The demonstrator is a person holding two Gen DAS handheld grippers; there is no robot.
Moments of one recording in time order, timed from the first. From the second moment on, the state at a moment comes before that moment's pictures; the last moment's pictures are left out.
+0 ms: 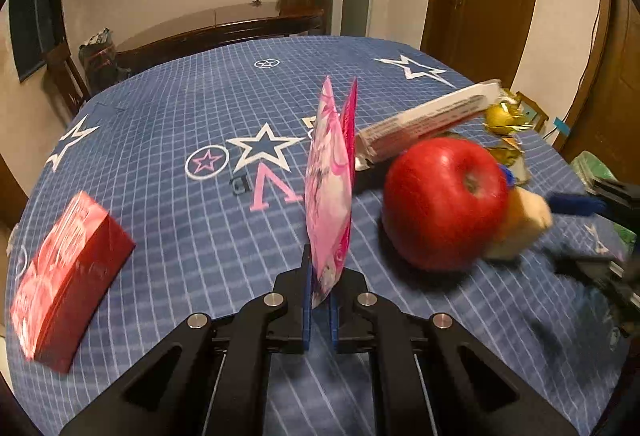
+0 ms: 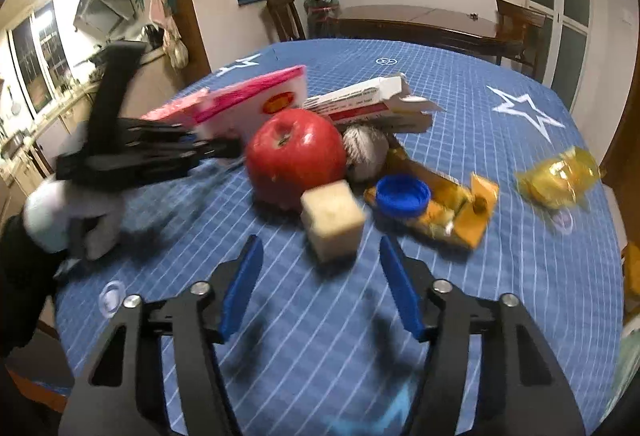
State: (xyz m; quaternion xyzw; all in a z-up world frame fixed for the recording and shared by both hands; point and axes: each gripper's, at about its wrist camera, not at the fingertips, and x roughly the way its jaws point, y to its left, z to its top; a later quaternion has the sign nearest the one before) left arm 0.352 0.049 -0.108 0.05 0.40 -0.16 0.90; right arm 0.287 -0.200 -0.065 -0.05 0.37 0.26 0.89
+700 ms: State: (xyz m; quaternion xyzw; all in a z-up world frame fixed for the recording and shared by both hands) left arm 0.206 0.022 -0.074 -0.01 0.32 -0.12 0.94; right arm 0.234 -0.199 -0.047 -0.02 0.28 0.18 0.94
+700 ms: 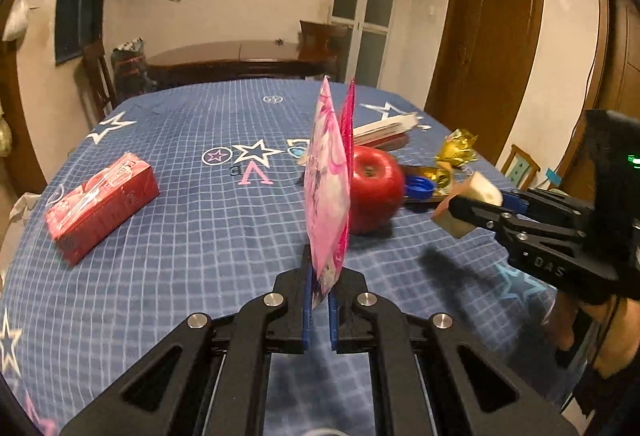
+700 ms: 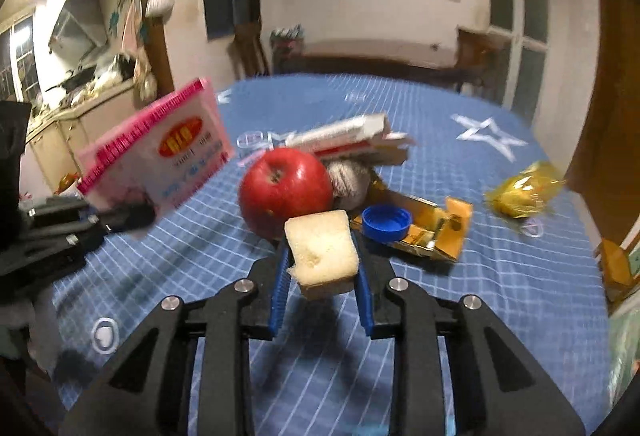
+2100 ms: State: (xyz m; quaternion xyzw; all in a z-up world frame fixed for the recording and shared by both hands) left arm 0.123 -0.086 -0.005 -0.01 0.19 -0.13 0.97; right arm 0.131 -0.273 -0.001 0.02 0.13 0.07 0.99
